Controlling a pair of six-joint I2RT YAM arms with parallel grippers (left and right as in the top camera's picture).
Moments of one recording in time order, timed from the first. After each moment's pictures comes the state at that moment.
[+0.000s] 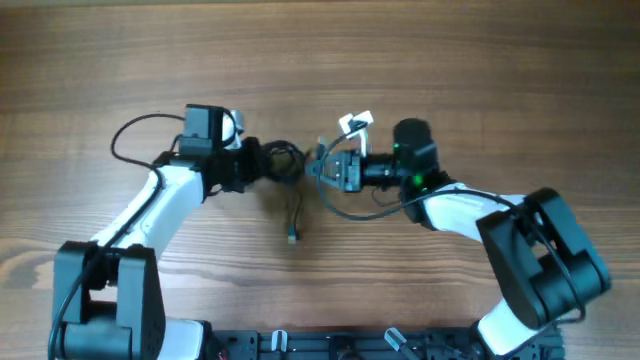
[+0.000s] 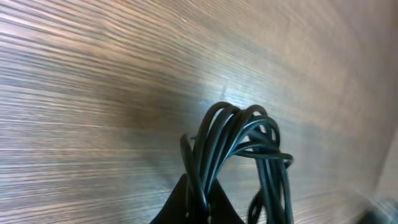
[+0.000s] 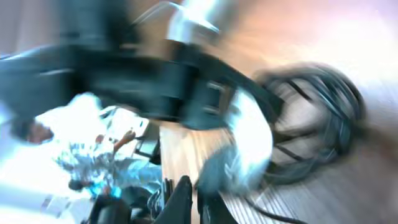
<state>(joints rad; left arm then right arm) -0.12 1.61 0.87 -0.35 0.46 -0.58 0.42 1.79 0.69 0.89 -1.05 0.79</state>
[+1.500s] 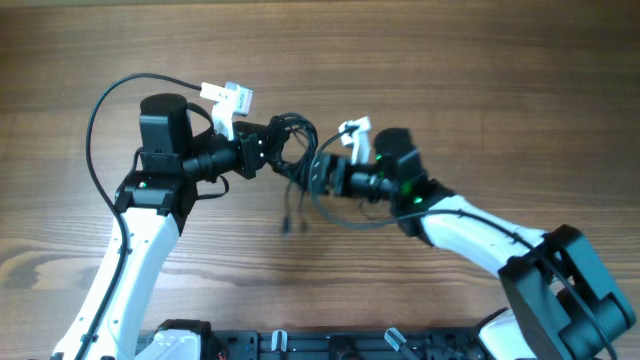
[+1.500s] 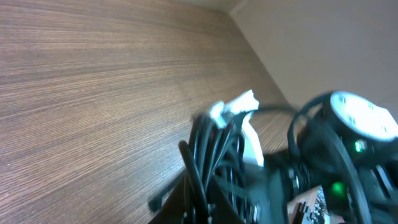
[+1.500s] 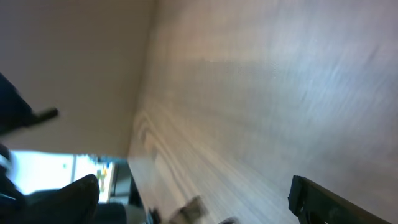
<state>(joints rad) -0.09 1.26 0.87 -0.23 0.86 -0.20 0.58 1.63 0.69 0.43 -0.64 0.90</state>
